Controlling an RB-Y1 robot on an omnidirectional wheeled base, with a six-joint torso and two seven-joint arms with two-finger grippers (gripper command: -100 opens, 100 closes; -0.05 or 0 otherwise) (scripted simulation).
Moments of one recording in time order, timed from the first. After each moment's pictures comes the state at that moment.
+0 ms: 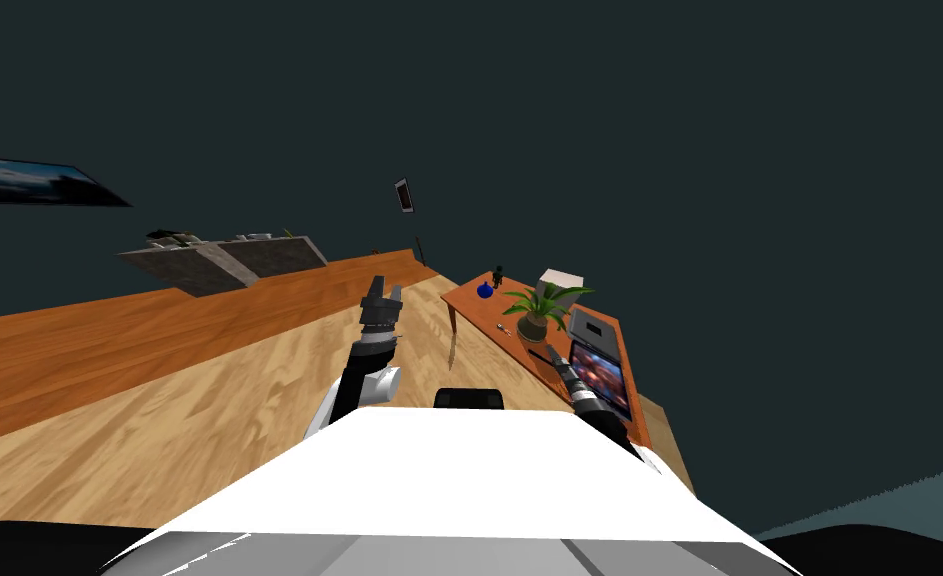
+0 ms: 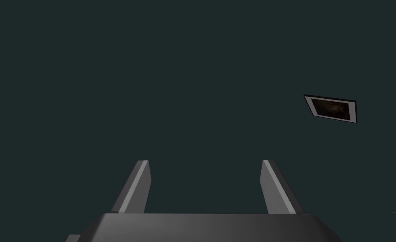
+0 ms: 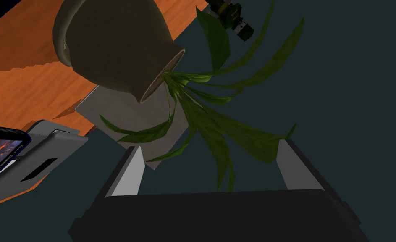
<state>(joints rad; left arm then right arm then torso) 0.47 0.02 -0.04 -2.31 -0.12 -0.41 0.07 0.75 -0.40 -0.05 -1.89 0.05 -0.24 0.29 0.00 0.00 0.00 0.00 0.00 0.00</state>
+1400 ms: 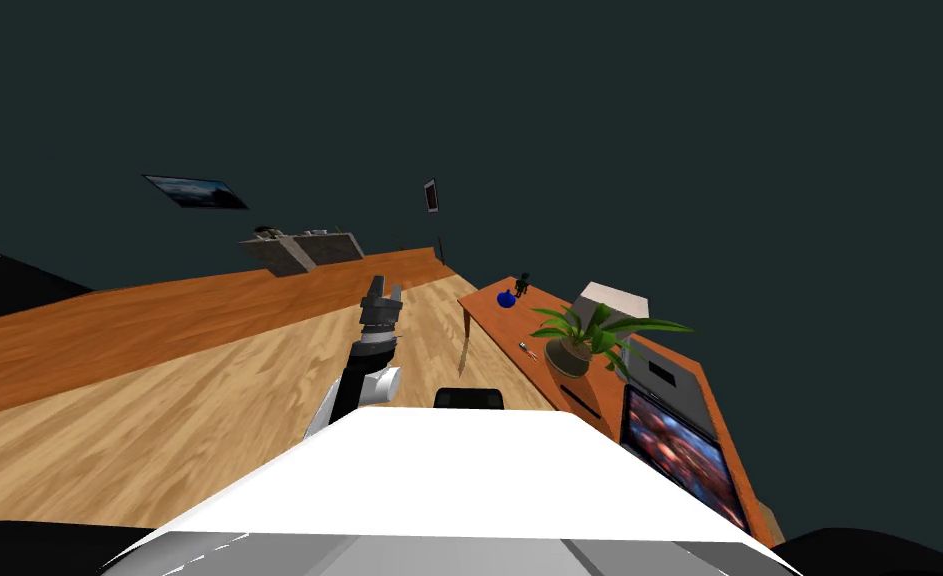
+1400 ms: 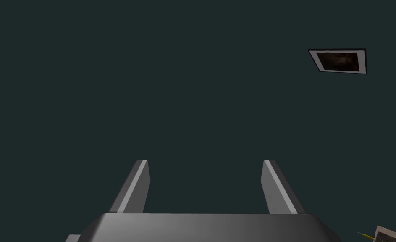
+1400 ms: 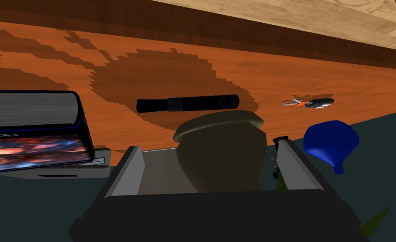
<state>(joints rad) 0.47 0.02 -0.04 -2.31 -0.12 -0.41 0.07 0.97 -0.54 -0.04 -1.56 0.13 -0.16 0.58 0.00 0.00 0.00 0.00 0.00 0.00</state>
